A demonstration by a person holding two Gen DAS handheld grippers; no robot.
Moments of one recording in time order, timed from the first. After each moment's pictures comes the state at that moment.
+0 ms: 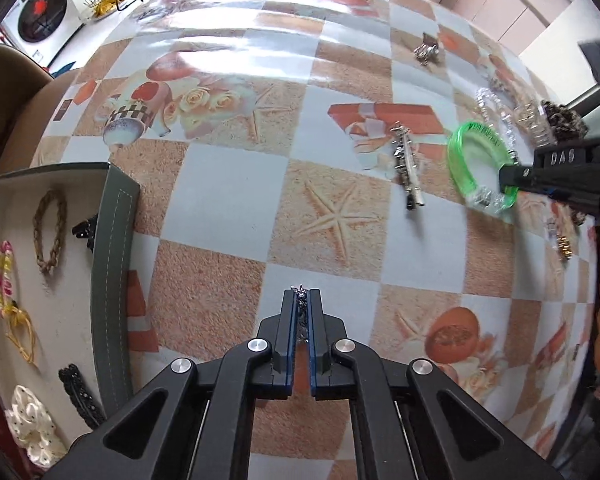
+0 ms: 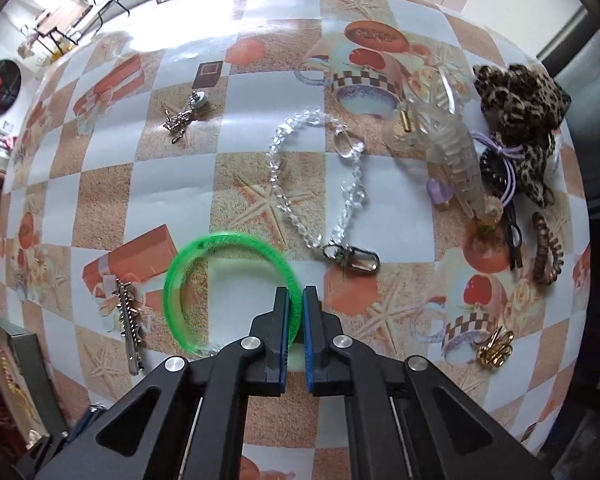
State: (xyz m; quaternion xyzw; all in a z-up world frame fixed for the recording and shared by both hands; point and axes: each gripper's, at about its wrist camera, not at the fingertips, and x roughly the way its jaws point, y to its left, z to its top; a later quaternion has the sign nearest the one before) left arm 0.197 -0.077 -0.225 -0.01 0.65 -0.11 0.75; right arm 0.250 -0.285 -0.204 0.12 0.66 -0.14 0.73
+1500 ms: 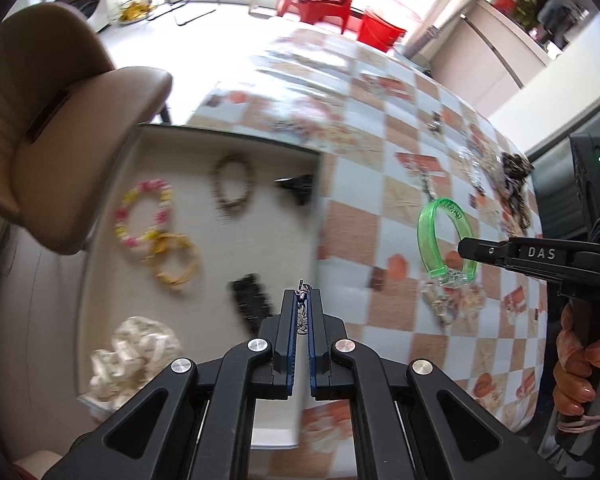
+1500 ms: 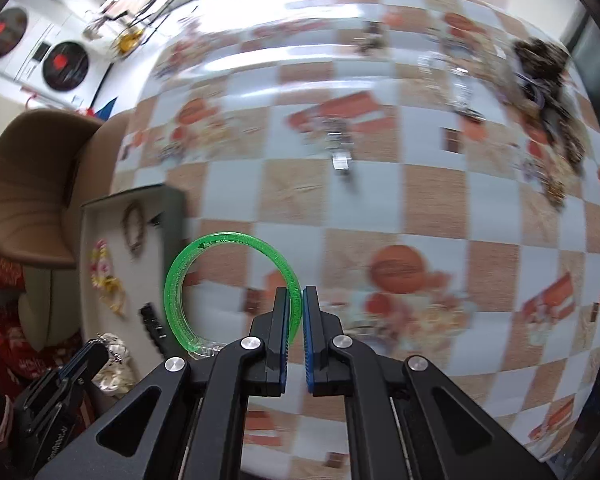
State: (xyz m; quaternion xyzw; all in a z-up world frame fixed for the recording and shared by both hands) left arm 0.123 0.121 -0.125 -0.08 0.60 -0.12 0.79; right arm 0.151 -0.135 -0.132 0.15 0.66 -0.02 0.74
